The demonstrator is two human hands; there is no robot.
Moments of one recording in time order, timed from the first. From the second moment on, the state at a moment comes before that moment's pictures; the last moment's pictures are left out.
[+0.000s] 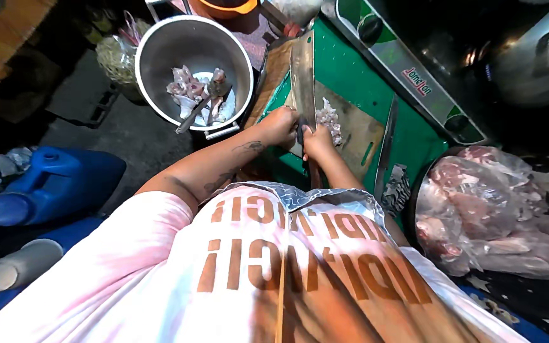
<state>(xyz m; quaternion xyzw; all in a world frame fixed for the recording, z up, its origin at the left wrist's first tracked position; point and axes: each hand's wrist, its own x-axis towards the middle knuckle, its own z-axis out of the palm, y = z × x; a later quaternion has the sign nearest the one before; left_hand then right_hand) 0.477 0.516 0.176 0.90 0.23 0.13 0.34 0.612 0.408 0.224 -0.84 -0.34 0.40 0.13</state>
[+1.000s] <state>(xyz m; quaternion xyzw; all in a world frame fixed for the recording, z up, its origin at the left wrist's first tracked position) 0.484 0.499 0.182 0.90 0.28 0.09 0.32 0.639 0.402 0.220 -0.85 -0.31 0.39 0.18</state>
